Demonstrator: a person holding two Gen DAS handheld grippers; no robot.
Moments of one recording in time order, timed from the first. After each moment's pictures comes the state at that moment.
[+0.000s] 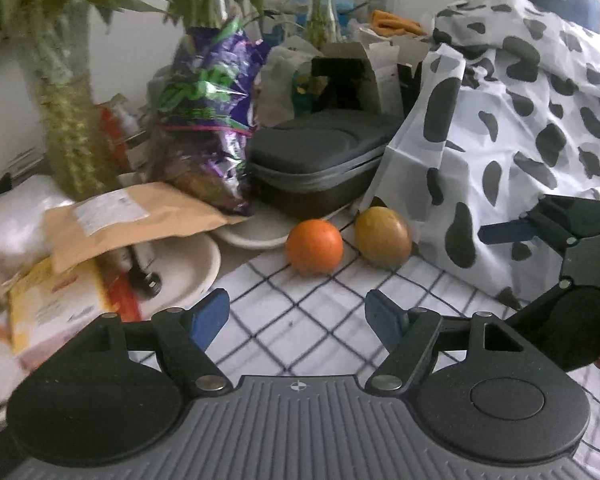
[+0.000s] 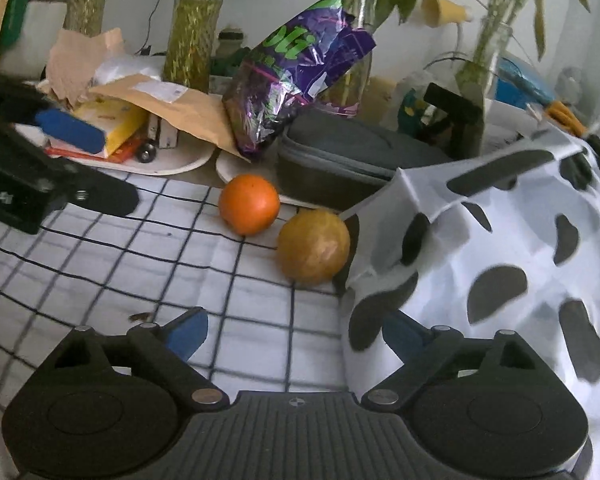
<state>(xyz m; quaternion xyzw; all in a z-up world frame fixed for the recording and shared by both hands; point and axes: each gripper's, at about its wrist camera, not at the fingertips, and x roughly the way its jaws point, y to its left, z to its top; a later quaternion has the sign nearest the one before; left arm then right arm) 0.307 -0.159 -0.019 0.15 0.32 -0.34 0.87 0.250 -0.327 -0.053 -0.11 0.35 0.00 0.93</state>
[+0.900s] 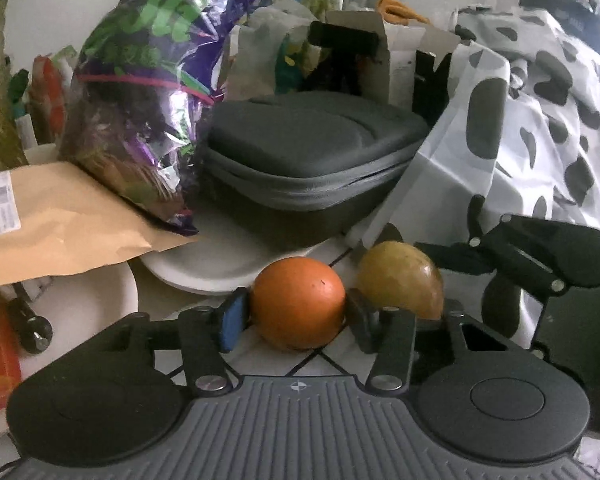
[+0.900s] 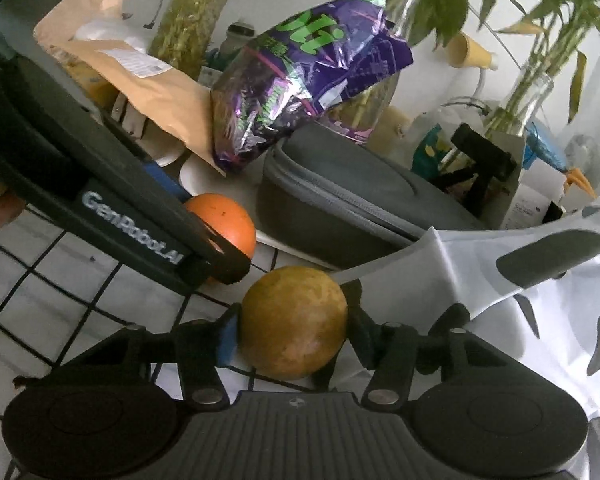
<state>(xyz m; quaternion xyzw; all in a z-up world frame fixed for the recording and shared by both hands) 0.387 -0.211 -0.067 0.08 0.36 -0.39 0.85 0.321 -0.321 -0.084 -0.21 0.31 -0.01 0.93</state>
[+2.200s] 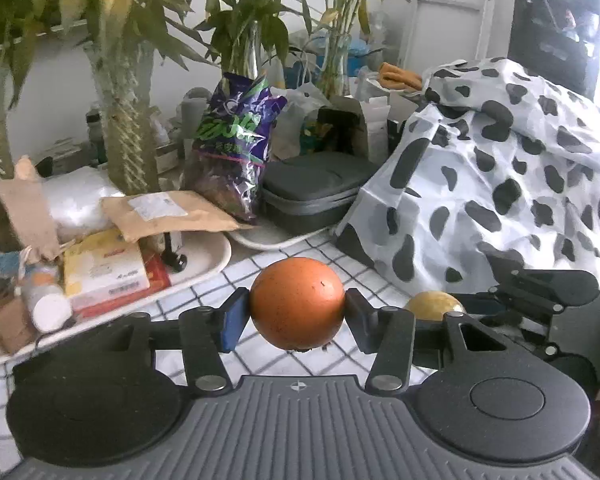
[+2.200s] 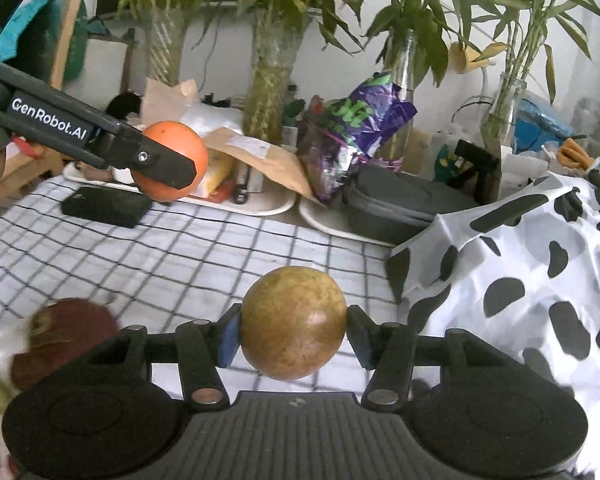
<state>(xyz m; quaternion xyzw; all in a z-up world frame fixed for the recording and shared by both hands) 0.222 -0.098 0.052 0.07 0.31 -0.32 0.89 0.152 -0.277 0.006 -0.09 0.30 0.07 0.95</state>
